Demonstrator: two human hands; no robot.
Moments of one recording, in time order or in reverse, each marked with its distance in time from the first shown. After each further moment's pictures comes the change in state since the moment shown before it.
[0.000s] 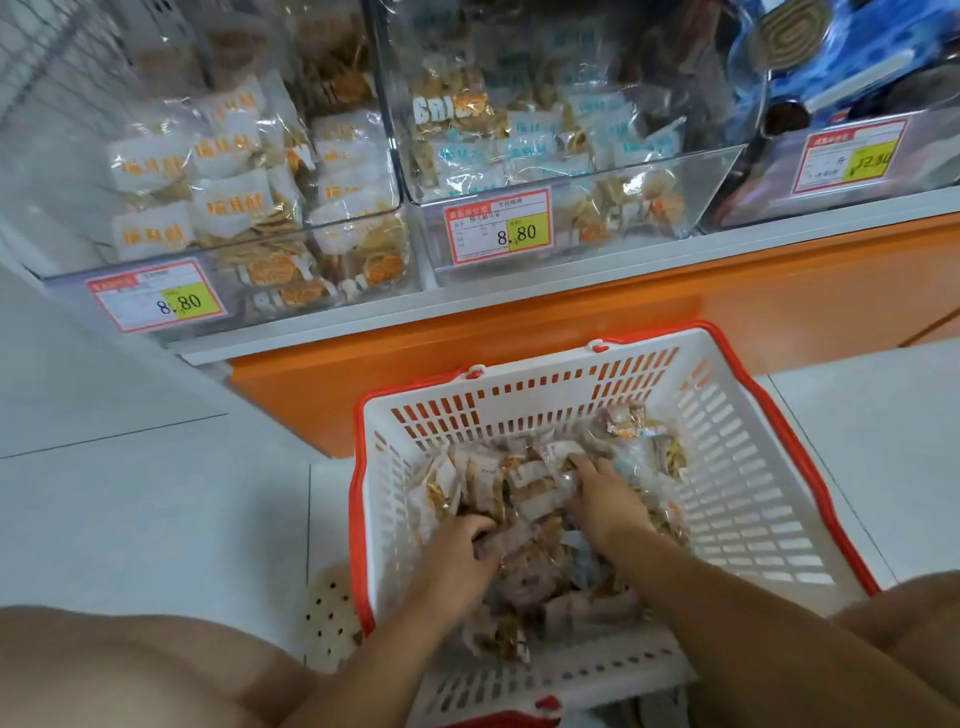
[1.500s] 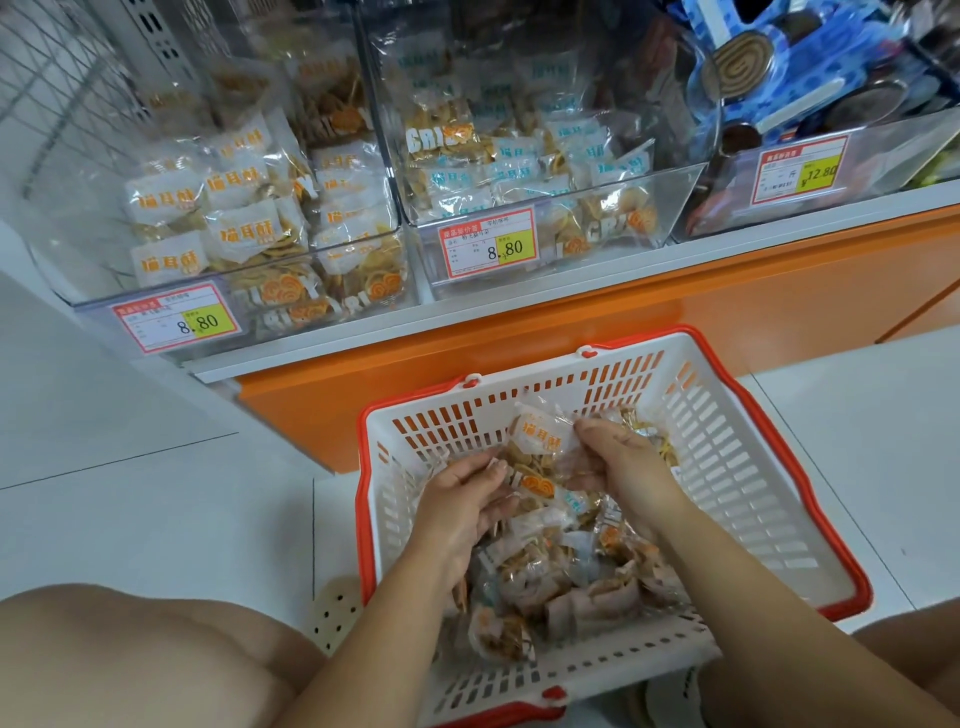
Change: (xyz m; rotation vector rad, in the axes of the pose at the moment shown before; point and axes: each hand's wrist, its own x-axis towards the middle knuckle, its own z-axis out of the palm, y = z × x) left_hand 0.002 0.052 -0.032 -1.095 0.046 -0.092; right_hand -0.066 -0.029 -0.085 1.398 -0.012 -0.067
